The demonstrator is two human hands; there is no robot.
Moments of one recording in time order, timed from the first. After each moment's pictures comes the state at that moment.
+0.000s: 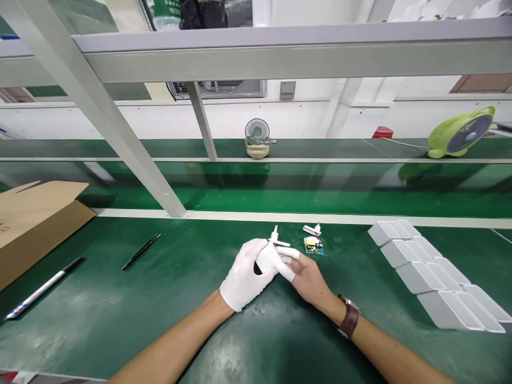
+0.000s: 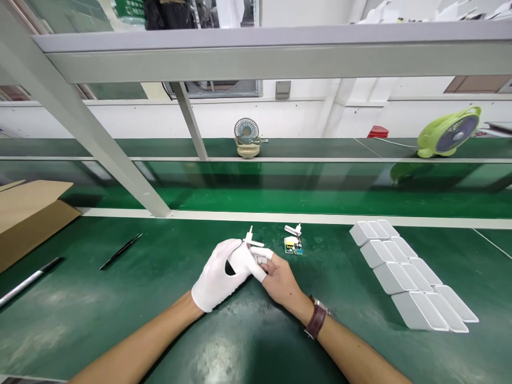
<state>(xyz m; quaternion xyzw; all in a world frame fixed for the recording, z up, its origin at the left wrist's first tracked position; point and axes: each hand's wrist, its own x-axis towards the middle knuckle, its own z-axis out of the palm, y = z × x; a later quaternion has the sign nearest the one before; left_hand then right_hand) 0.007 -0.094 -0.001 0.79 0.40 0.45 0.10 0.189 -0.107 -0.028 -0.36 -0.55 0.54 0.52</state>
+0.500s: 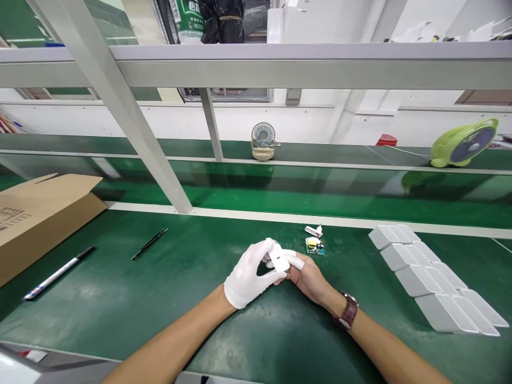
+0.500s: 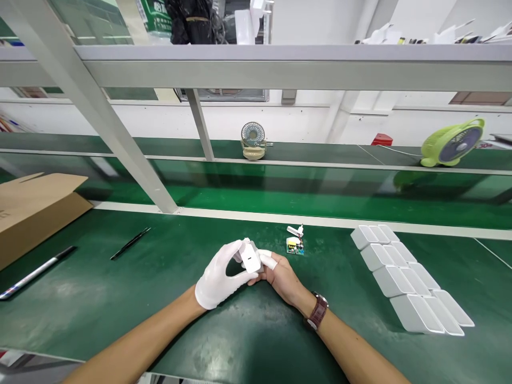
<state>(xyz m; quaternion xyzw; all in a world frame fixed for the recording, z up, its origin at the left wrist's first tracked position) 0.002 -0.109 0.005 0.80 0.39 0.43 0.16 0.188 -0.109 -0.015 -0.29 -0.38 0.75 0.46</state>
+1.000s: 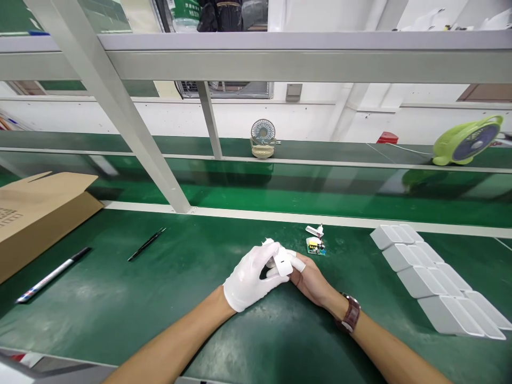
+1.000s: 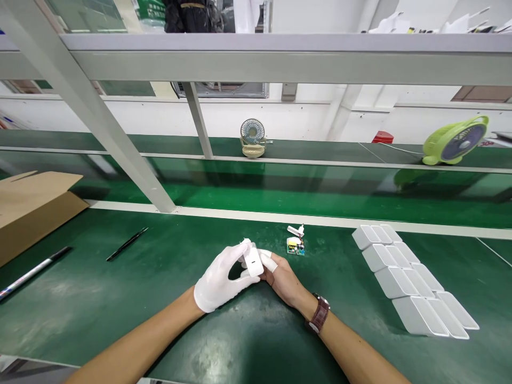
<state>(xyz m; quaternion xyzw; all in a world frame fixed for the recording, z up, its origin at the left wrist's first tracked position) 0.000 -0.105 0.004 0.84 0.35 0.40 0.13 0.192 -0.108 -0.025 -0.33 -0.45 0.70 0.45</state>
